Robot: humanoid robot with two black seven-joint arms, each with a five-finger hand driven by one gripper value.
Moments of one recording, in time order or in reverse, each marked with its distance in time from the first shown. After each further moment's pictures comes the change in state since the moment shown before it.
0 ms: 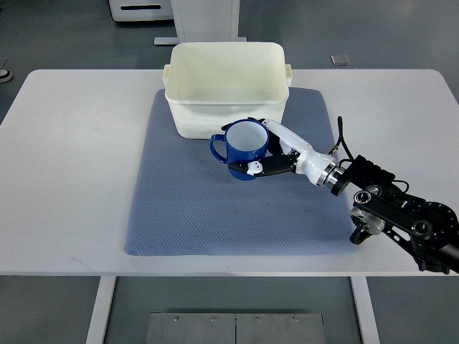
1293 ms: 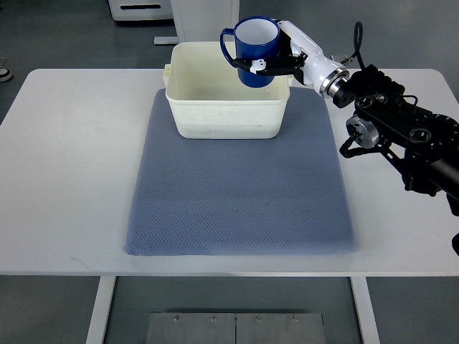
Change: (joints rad) left arm 0.000 0.000 0.000 0.000 0.000 0.000 0.001; right arm 0.342 0.125 0.011 -0.312 0.211 -0.061 -0.166
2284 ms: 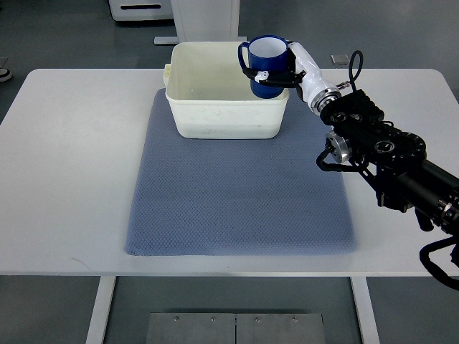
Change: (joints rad) left arm 0.000 0.000 0.000 0.000 0.000 0.000 0.000; right arm -0.044 0.125 -0.002 -0.159 0.035 -0.193 -0.034
